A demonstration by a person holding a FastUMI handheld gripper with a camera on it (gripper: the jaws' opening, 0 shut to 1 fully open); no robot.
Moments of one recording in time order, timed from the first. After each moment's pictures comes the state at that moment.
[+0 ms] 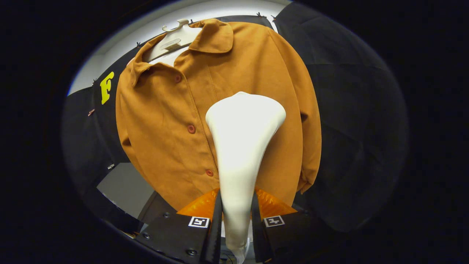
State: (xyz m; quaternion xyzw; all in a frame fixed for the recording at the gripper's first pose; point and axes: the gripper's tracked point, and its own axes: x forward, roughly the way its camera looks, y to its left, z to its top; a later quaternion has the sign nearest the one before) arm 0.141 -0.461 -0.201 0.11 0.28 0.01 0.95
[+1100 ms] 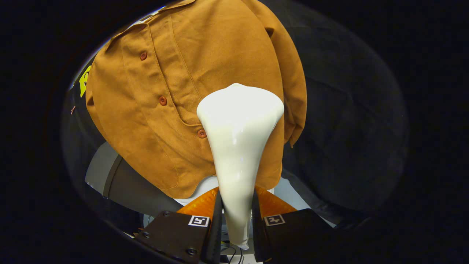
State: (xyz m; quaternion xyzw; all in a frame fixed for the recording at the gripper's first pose) arm 0.084 -0.478 -0.301 0.12 0.38 -0.08 0.91
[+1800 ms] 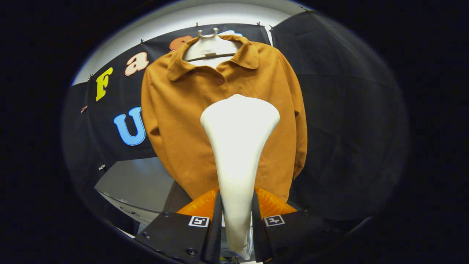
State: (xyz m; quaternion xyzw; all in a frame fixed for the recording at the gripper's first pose) arm 0.059 -0.363 -0.140 0.07 0.24 -0.06 0.97
